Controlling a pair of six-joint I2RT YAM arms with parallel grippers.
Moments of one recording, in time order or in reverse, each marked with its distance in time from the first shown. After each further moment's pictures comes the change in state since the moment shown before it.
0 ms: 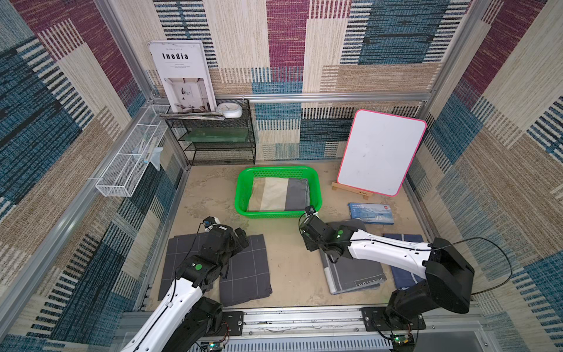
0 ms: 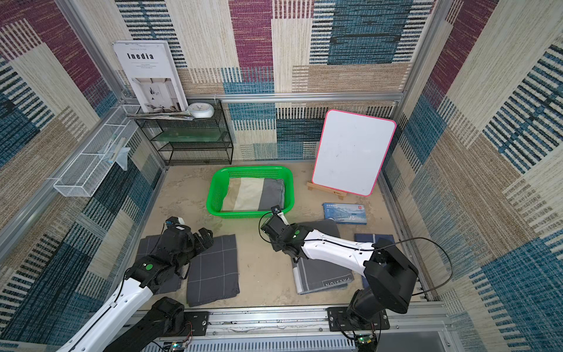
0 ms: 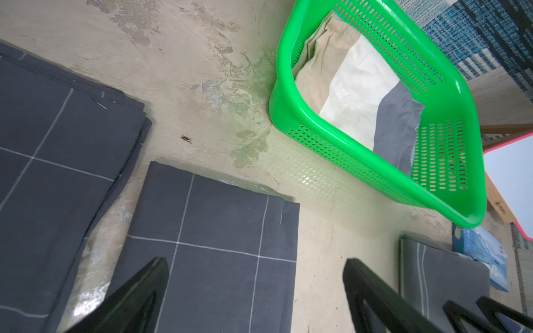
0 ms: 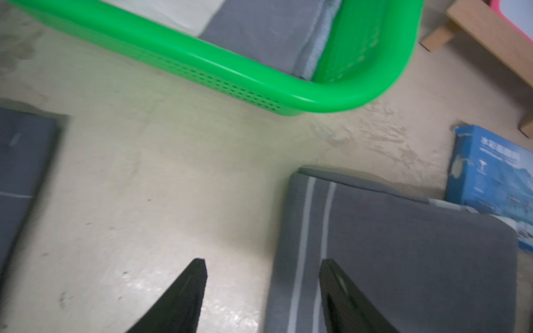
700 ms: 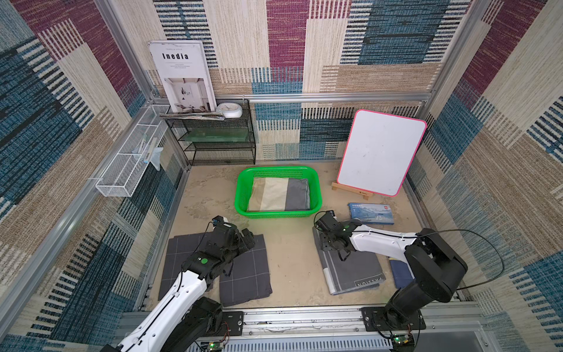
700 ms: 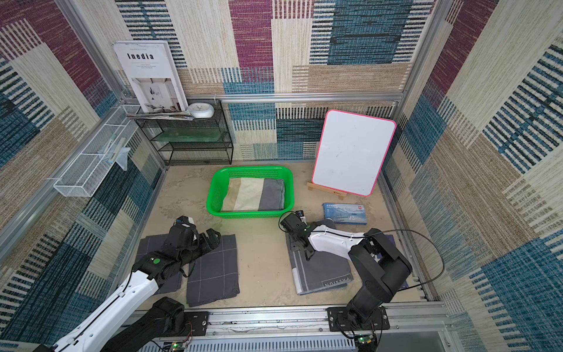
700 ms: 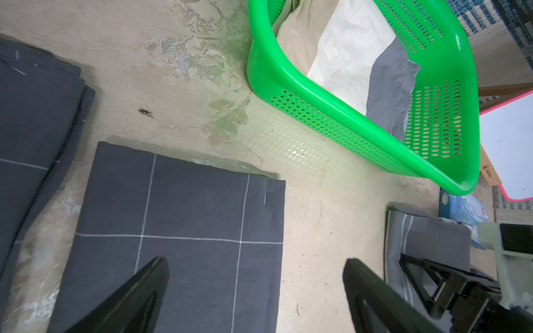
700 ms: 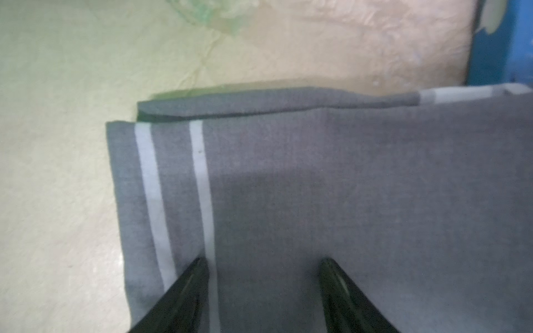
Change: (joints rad) left arm -0.002 0.074 -0.016 0.054 0.108 0.015; right arm -0.170 0.100 -0.113 0.041 -0.170 0.088
